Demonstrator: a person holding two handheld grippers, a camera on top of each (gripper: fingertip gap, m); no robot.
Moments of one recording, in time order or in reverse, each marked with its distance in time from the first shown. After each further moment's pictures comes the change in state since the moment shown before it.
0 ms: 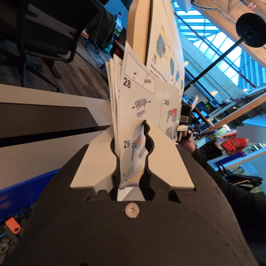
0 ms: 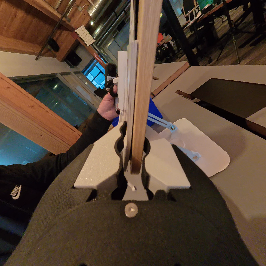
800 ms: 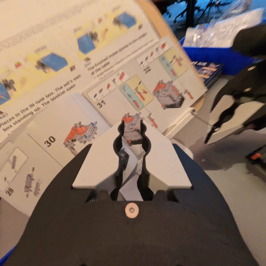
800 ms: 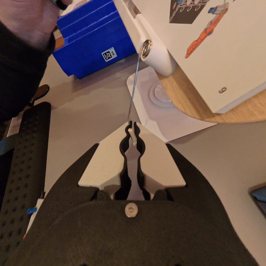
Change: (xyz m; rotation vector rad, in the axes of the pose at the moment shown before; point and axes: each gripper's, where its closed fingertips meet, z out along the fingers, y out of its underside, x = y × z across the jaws) left arm 0.105 0.070 0.076 -0.219 -0.373 0.932; right arm -0.002 0.130 0.006 -0.479 0.295 -0.373
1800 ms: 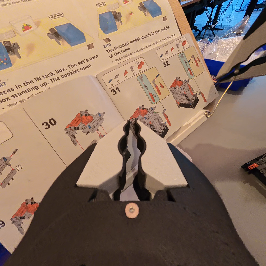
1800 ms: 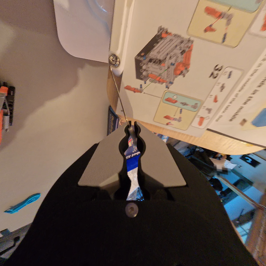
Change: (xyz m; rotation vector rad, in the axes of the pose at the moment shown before) left arm -0.020 0.016 0.009 0.038 0.028 -0.145; right arm 0.049 -0.073 -0.099 -0.965 0.574 -0.869
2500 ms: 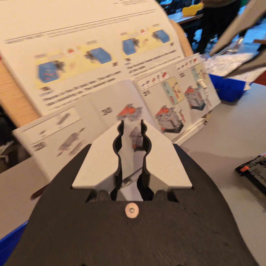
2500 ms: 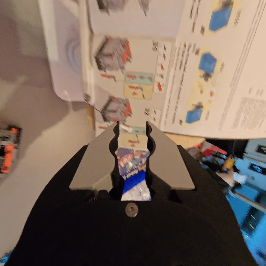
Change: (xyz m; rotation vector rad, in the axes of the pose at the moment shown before) left arm -0.022 -0.019 -0.032 0.044 -0.021 -0.036; right arm 0.043 -0.035 -0.055 0.272 0.092 0.142
